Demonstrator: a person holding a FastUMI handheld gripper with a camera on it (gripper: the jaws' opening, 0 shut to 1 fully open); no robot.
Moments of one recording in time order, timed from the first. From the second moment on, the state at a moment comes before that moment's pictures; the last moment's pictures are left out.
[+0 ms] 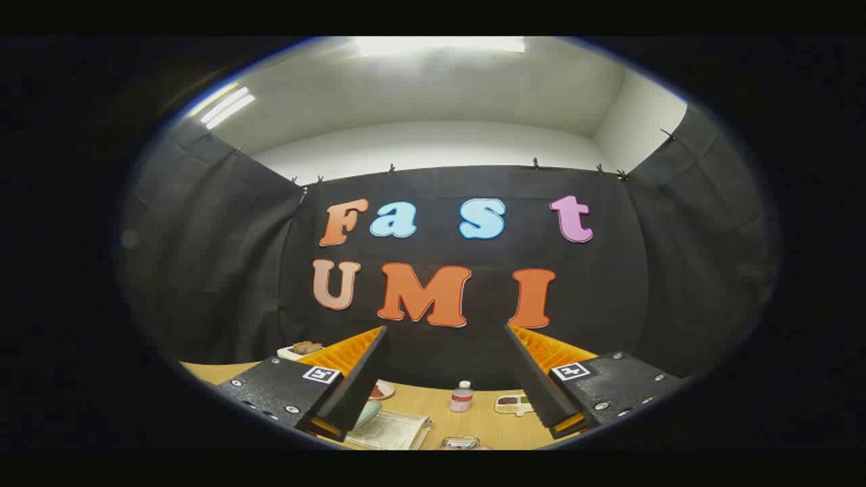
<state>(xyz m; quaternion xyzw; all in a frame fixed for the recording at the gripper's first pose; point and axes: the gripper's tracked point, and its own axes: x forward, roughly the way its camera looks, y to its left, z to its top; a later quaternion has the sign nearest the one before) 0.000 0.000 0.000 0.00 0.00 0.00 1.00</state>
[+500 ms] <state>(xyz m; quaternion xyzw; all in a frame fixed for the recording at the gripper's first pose) 0.005 -0.011 0.007 0.00 -0.01 -0.01 1.00</state>
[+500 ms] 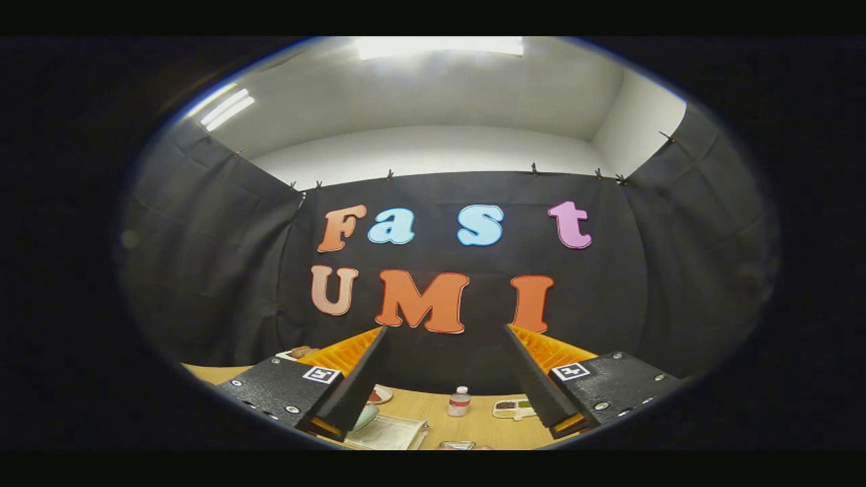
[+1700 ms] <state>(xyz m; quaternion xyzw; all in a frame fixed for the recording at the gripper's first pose) 0.040 0.021 -0.066 0.02 0.11 0.02 0.99</state>
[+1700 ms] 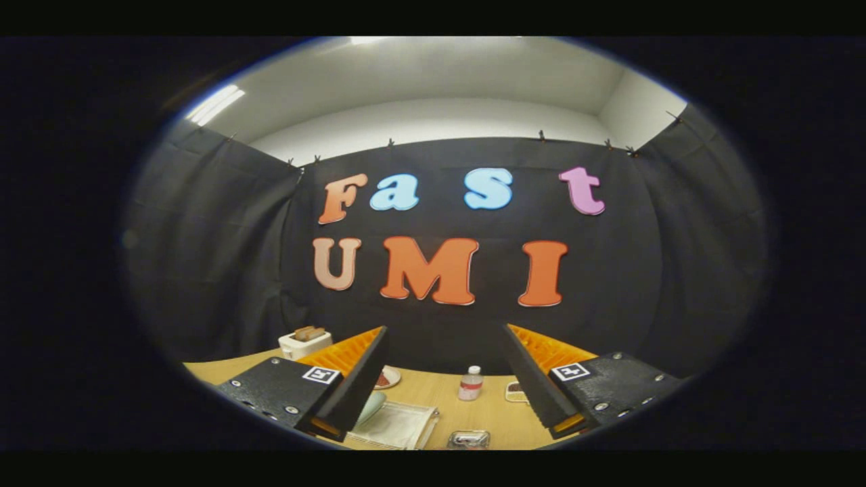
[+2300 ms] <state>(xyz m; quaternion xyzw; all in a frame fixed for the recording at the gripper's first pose) 0.083 0.111 -0.200 0.06 0.37 0.11 0.92</state>
